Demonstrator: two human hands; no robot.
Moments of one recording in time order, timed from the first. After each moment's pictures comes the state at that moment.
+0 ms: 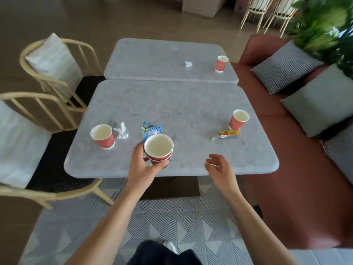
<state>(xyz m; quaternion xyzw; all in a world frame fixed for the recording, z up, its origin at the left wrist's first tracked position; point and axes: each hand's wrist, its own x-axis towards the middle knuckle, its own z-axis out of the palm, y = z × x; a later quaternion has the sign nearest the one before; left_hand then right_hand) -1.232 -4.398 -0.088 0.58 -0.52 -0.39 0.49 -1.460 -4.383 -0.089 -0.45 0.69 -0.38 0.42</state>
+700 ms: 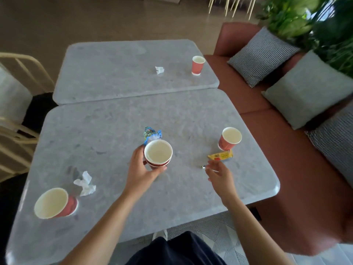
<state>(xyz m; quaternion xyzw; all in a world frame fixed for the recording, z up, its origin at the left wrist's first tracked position) -1.278 -4.593 -0.124 0.52 -0.59 -0.45 0.42 -1.506 -4.532 -0.125 -0.33 0.76 -0.40 0.40</state>
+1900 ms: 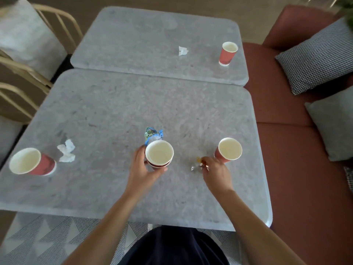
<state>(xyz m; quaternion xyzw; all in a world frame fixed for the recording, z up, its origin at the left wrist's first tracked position) -1.382 -4.575 -0.163 0.65 -0.48 -0.40 0.43 -1.609 -4.604 -0.164 -0.70 0.67 -0.14 0.21</state>
